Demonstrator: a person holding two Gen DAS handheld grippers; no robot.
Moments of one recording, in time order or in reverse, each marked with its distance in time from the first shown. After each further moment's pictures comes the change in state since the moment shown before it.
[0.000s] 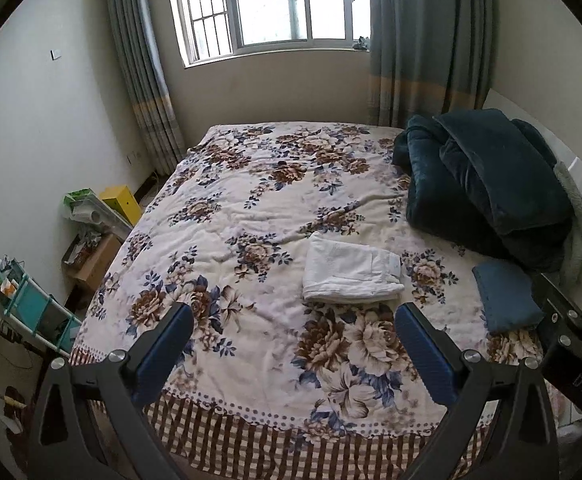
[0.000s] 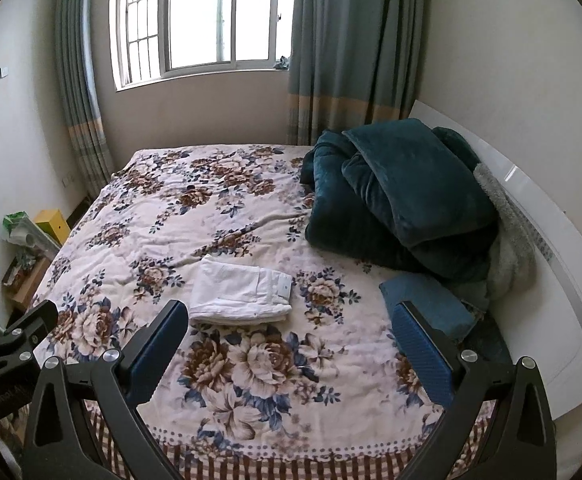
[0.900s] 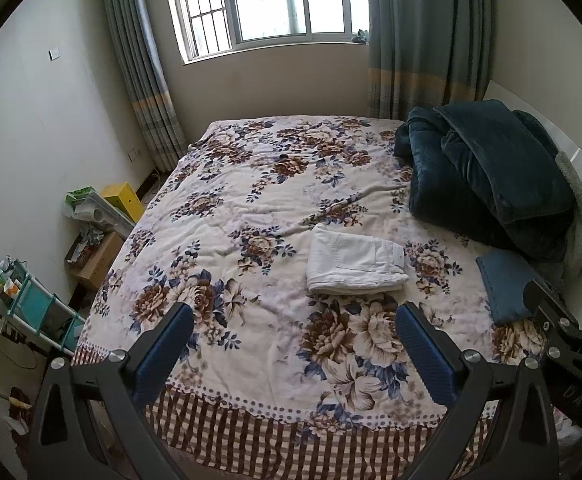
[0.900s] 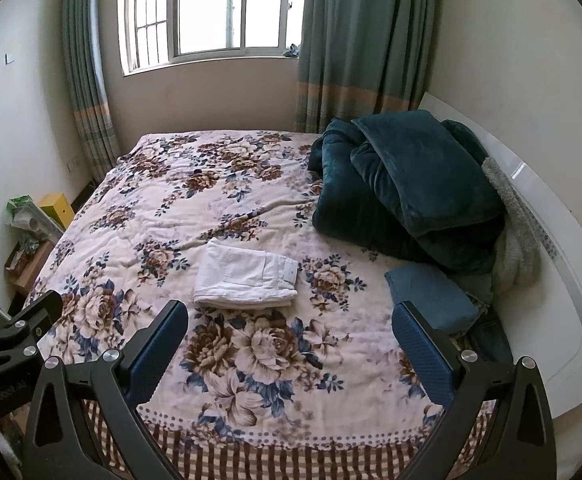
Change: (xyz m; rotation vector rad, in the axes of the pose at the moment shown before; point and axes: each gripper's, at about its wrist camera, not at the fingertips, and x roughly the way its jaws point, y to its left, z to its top) left arm -0.001 0.006 -0.010 0.002 0.012 0.010; right arm 0.002 0.011 -0.015 -0.030 0.041 0.014
